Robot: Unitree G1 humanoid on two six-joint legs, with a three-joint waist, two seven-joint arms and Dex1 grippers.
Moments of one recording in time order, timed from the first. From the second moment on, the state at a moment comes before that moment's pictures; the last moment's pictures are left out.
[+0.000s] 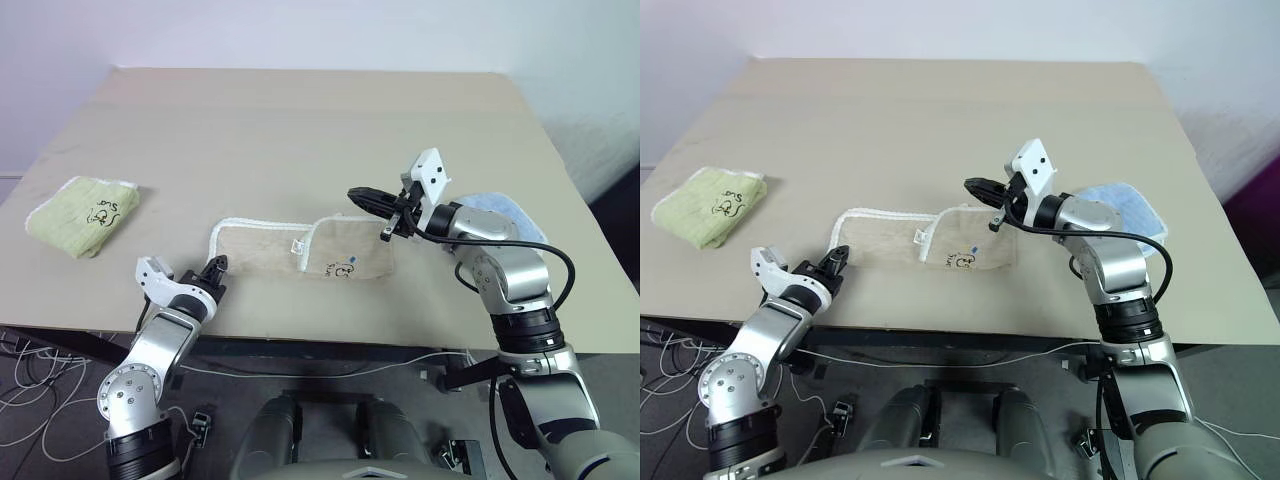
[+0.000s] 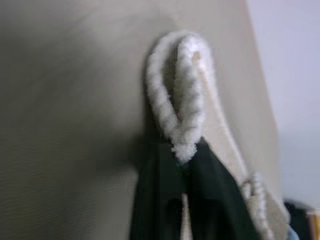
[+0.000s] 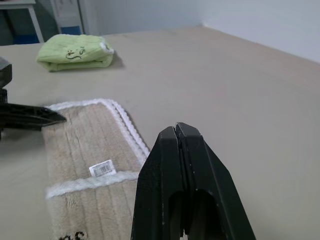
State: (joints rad) left arm -0.05 0.11 0.40 -0.29 -1.38 0.67 0.38; right arm -0.60 -0.42 0.05 -0.01 0.34 0.44 0.81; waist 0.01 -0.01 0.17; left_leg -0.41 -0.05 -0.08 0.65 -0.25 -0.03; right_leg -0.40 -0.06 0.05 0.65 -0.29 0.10
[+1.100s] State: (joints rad) left arm -0.29 0.68 0.14 -0.44 -1.04 0.69 -0.26; right arm -0.55 -0.45 0.03 -0.05 0.35 0.45 0.75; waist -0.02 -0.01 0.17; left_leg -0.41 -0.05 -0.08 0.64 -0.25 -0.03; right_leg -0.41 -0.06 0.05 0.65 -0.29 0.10
